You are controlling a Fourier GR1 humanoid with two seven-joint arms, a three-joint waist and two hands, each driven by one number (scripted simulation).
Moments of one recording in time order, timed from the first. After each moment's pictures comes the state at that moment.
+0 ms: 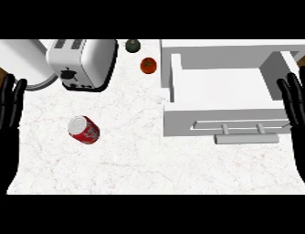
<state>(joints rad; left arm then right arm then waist) -0.02 0.08 0.01 -2.10 0.03 0.01 -0.05 -0.04 -0.10 0.01 -2.10 0.01 0.03 0.02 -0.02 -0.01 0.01</state>
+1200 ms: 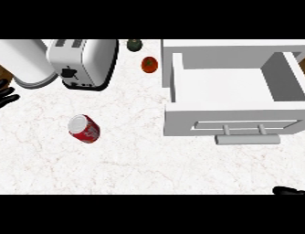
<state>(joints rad) -0.18 0.71 0.19 -1.47 0.74 -0.98 0.03 0.22 -0.12 -0.21 -2.11 -0.14 0.04 0.13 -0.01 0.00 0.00</state>
